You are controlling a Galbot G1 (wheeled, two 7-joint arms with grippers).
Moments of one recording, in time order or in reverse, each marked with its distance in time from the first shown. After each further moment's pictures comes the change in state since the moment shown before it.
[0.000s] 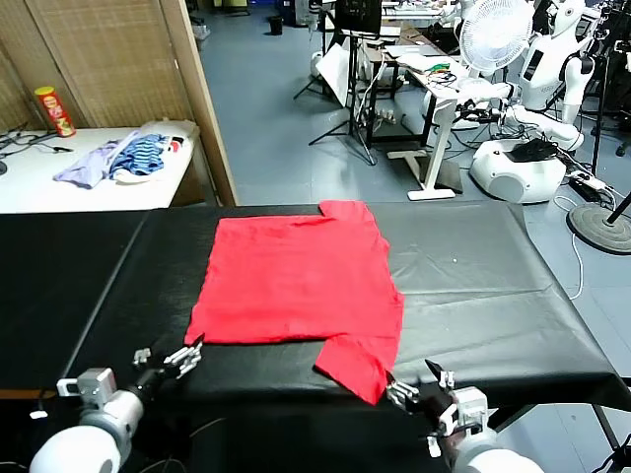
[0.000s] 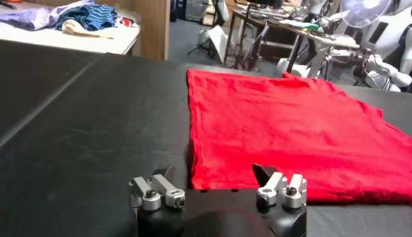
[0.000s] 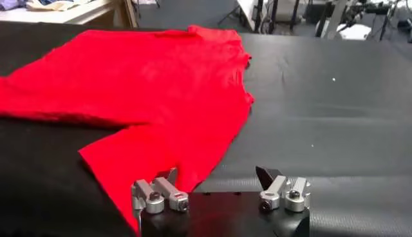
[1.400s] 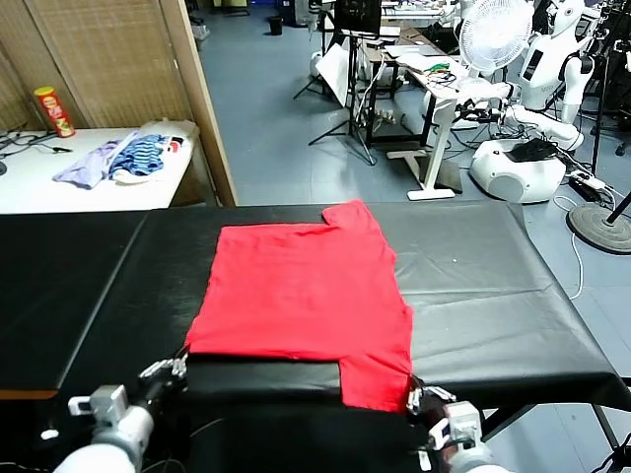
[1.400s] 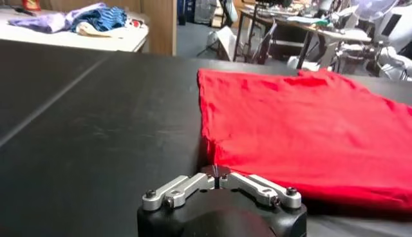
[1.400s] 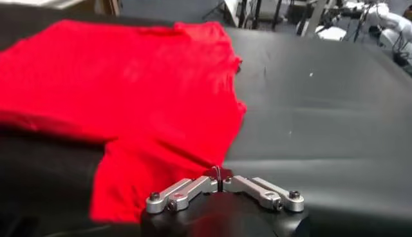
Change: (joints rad) left arm 0.180 -0.123 -0.011 -0.115 0.075 -0.136 -0.022; right arm -0.069 -0.041 0.102 0.103 0.128 0.135 0.040
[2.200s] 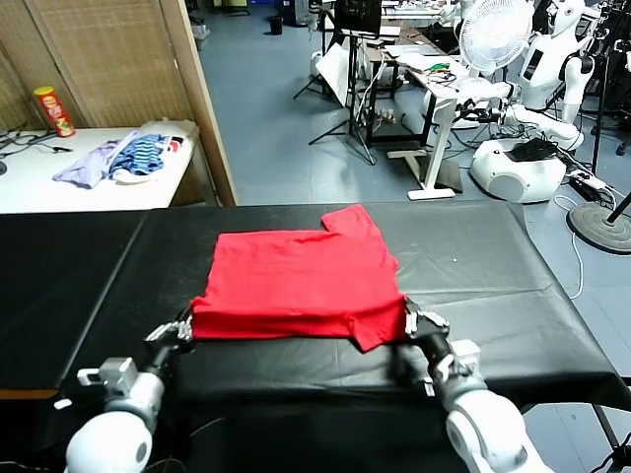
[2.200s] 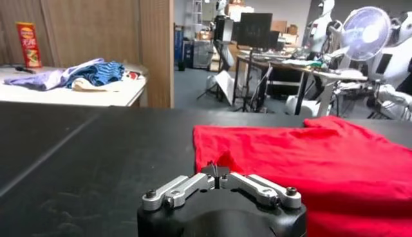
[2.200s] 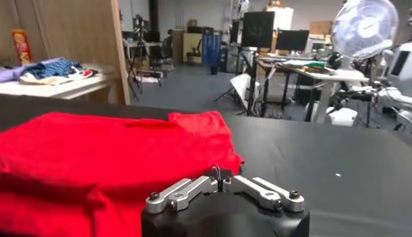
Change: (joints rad) left arm -0.365 0.041 0.114 0.274 0.122 -0.043 -0.028; right arm 0.520 -0.069 -0.175 -0.527 0.015 0.202 -0.099
